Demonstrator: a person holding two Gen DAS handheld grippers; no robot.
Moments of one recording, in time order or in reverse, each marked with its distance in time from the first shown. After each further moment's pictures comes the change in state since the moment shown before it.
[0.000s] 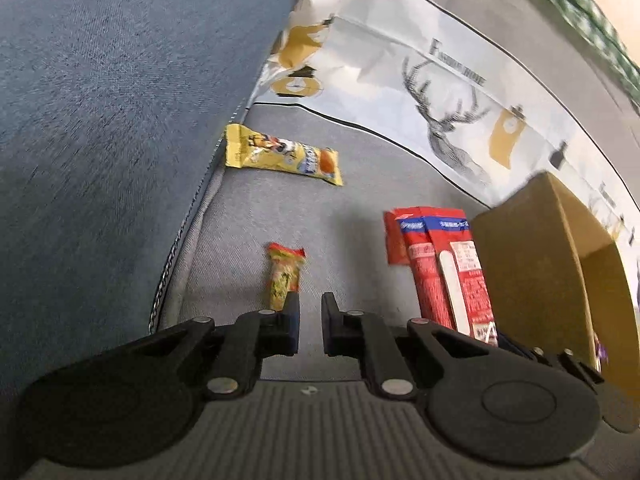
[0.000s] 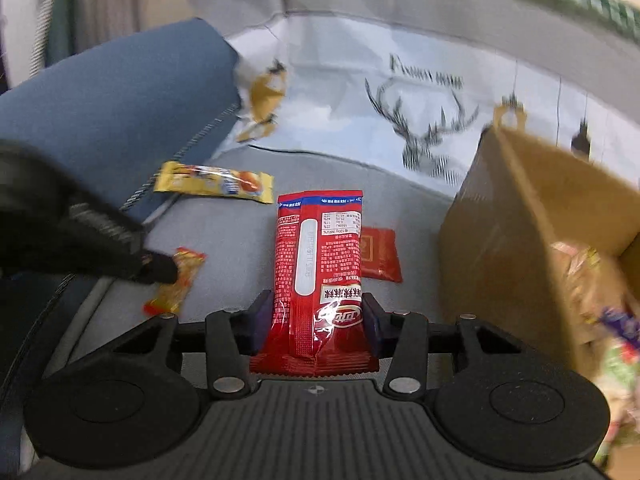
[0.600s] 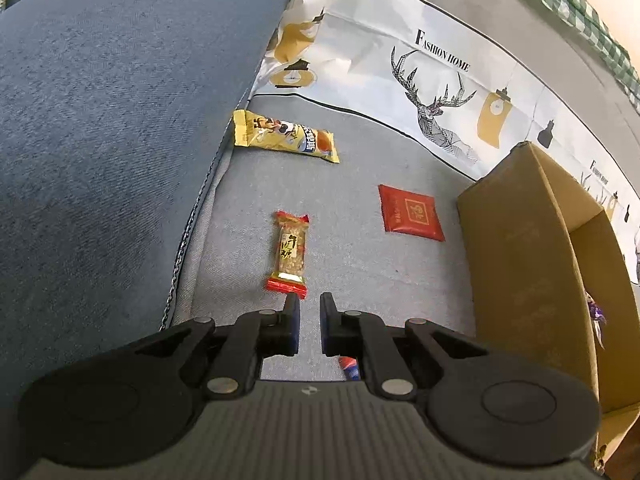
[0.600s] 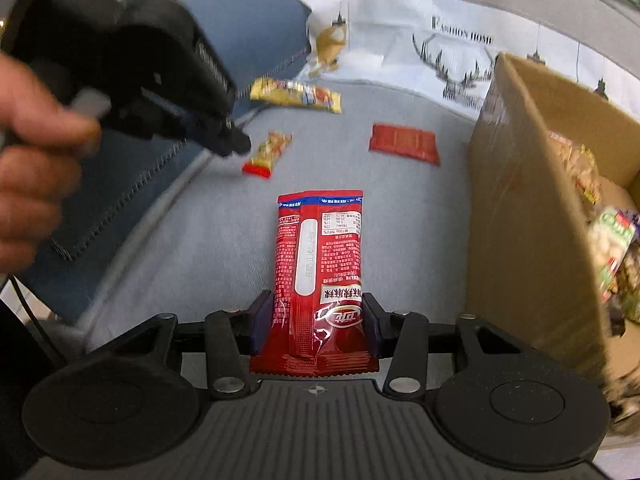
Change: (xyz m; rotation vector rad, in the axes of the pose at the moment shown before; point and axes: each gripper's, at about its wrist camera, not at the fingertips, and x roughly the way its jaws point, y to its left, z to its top) left arm -0.020 0.003 -0.022 0.033 0.001 0.009; right arm -0.055 0.016 -0.085 0.002 0.132 0.147
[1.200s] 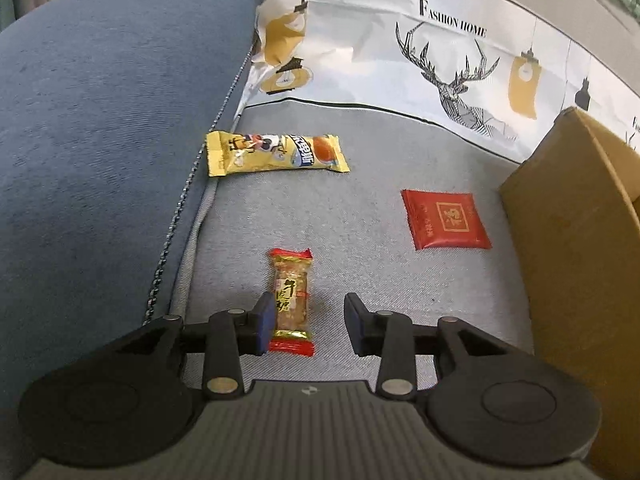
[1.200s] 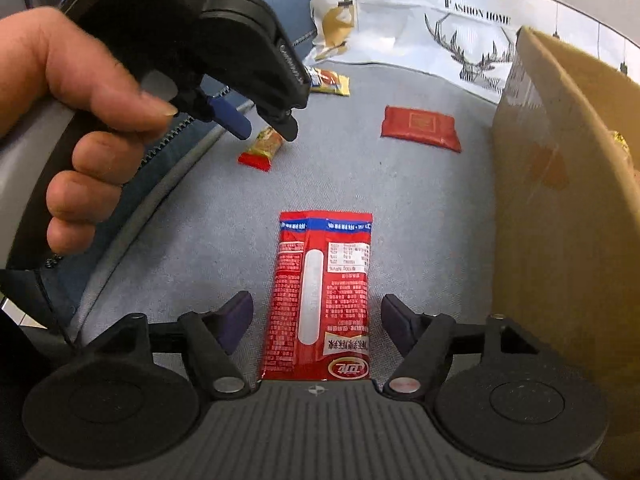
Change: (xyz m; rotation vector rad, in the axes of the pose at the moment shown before) left arm 0.054 -0.034 0.021 0.138 -0.001 0.169; right arm 0.030 -0.008 0.010 0.012 0.023 0.041
